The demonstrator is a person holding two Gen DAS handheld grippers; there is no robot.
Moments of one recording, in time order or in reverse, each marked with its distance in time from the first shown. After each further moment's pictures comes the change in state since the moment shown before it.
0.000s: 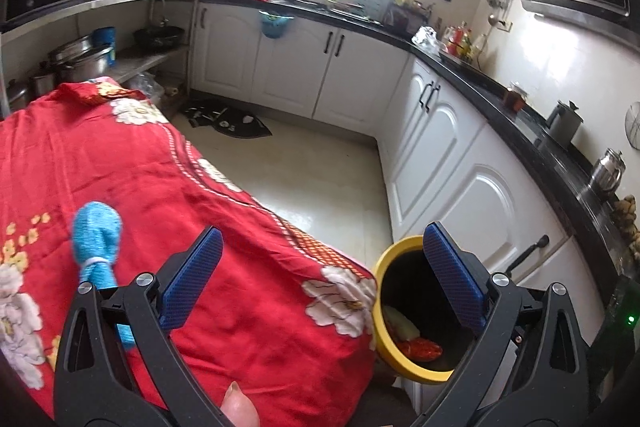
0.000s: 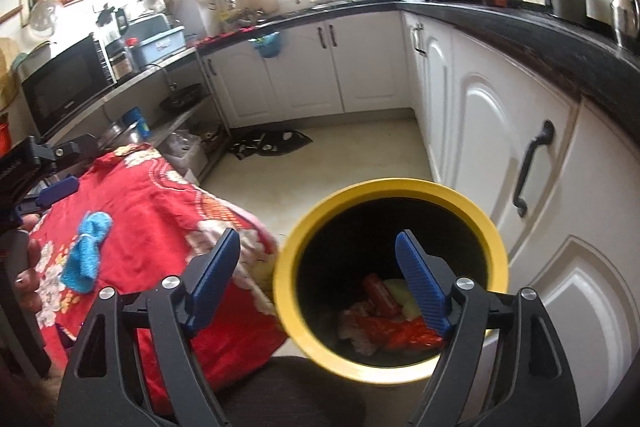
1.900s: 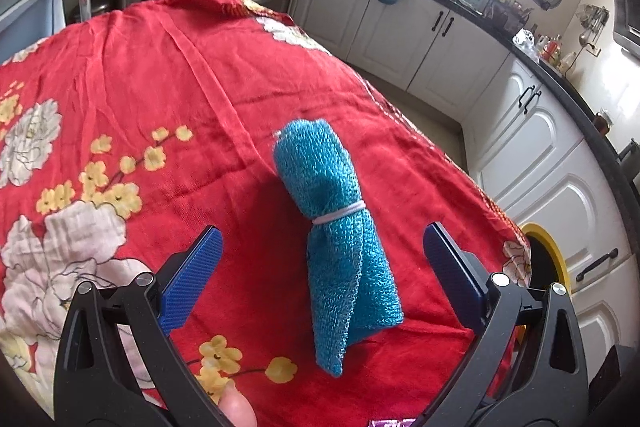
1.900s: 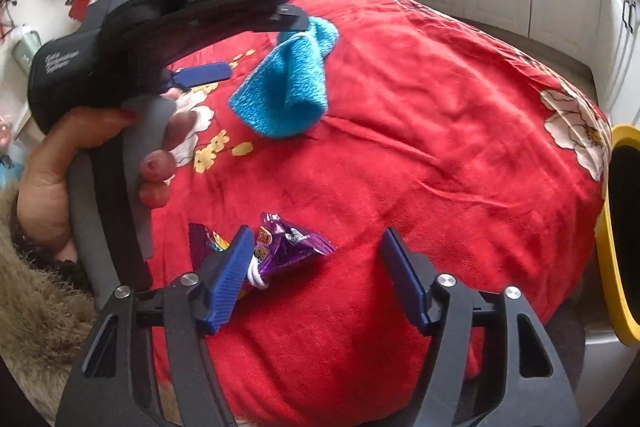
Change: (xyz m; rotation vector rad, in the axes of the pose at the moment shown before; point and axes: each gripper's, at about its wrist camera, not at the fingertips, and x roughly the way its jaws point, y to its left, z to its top) left arm -0.002 0.190 -0.042 -0.198 0.142 0.192; right arm 0.051 0.242 -0.097 -0.328 0.444 0.447
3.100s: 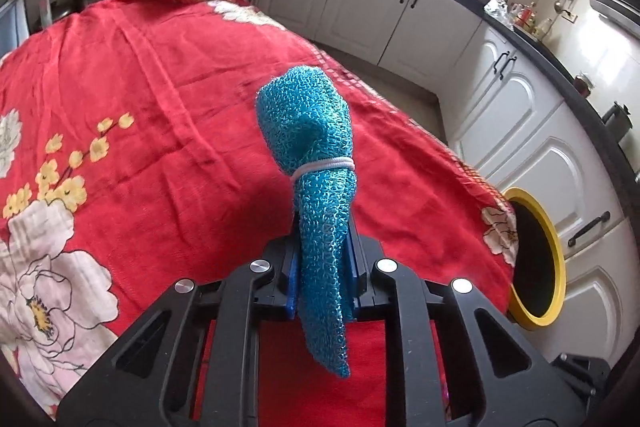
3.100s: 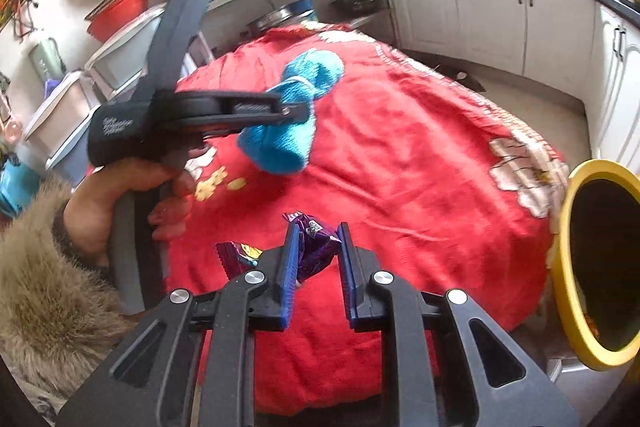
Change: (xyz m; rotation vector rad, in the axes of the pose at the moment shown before) left arm 0.012 -0.033 -0.010 0.098 0.058 -0.075; right arm -0.054 -0.031 -0.003 -0.033 -0.155 -0.005
